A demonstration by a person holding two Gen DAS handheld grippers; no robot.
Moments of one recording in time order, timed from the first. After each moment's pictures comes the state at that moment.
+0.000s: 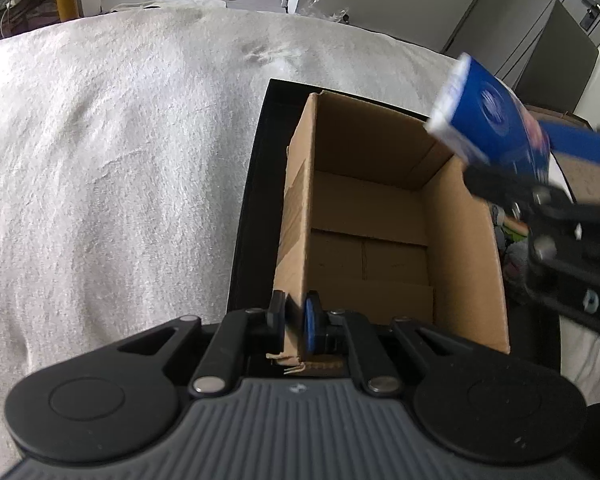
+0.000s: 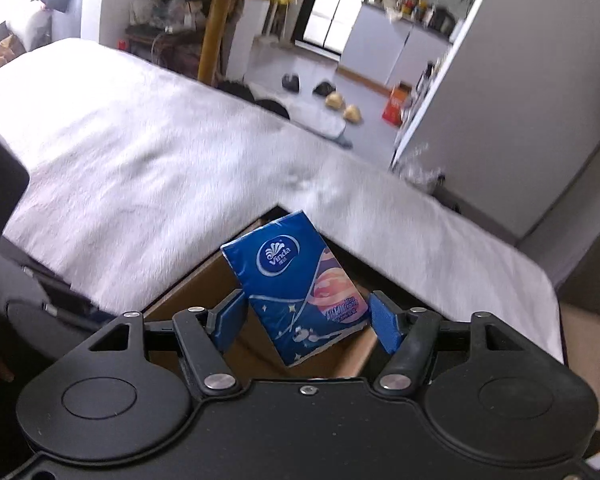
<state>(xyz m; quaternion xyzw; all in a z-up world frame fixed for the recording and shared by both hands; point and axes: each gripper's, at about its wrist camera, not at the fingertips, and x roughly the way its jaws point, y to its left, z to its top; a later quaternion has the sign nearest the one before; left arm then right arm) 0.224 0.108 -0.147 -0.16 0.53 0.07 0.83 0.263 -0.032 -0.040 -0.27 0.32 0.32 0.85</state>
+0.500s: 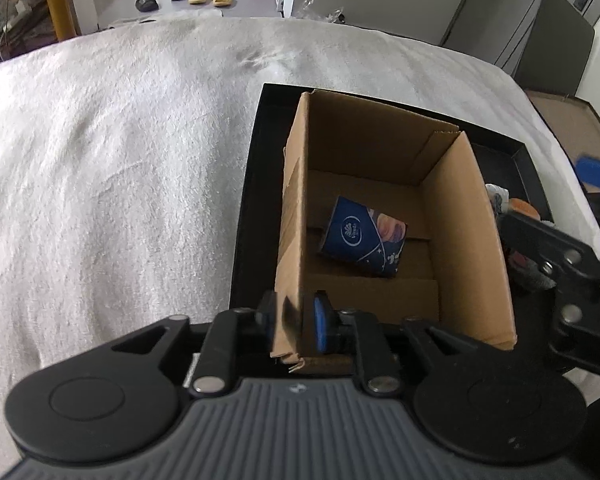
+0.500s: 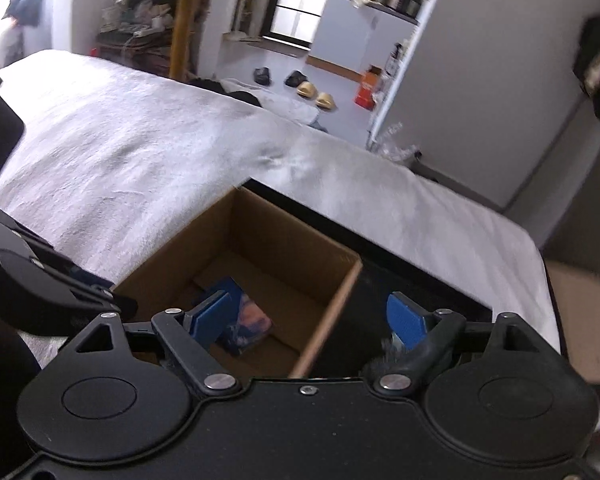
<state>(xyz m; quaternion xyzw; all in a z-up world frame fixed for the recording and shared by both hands) 0.224 0.094 -0.142 -0.12 0.53 0.07 0.84 0.252 -0.079 -0.049 -0.23 0.35 0.27 0.87</state>
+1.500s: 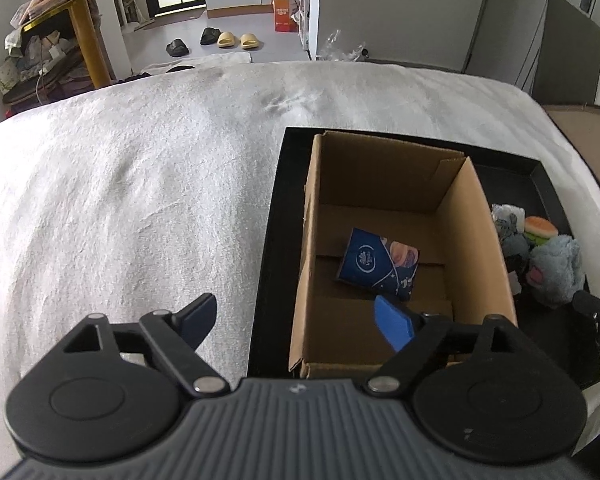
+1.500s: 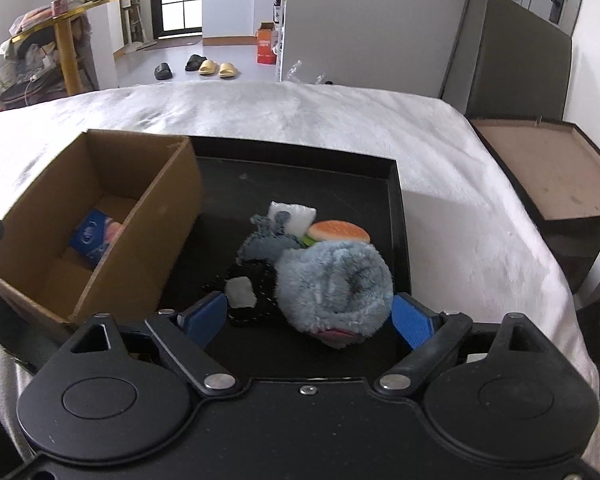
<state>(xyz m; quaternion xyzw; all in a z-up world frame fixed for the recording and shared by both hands) 0.214 0.069 -0.121 -0.06 0.48 0.13 0.86 0.273 -0.220 -0.117 -0.10 0.42 0.16 0.89</state>
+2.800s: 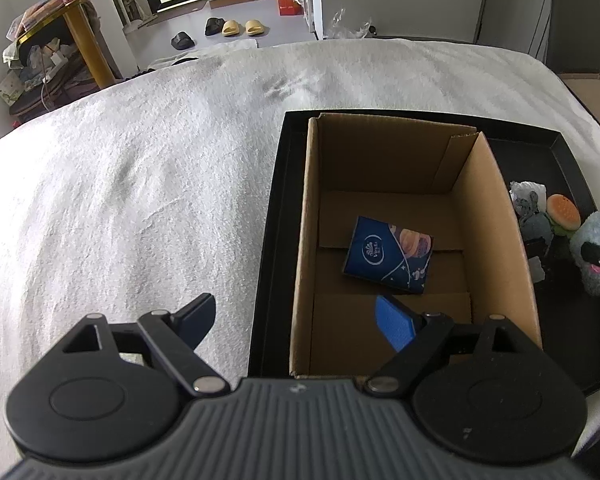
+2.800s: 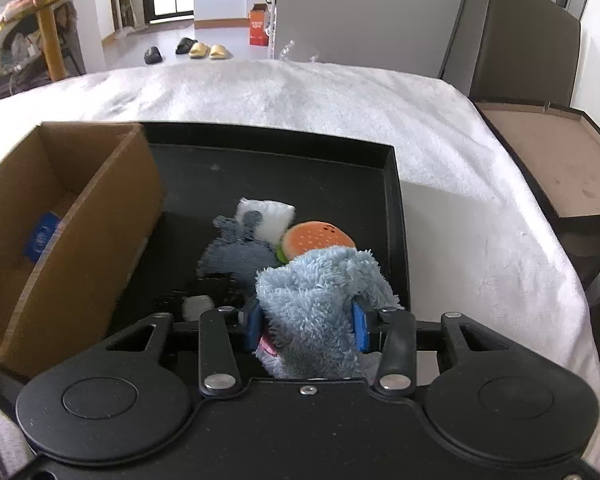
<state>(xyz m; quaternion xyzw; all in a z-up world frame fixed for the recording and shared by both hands) 0.232 0.055 -0.132 -0.02 0.51 0.15 0.85 0.316 -0.221 -0.139 -0.11 0.44 0.16 0.88</state>
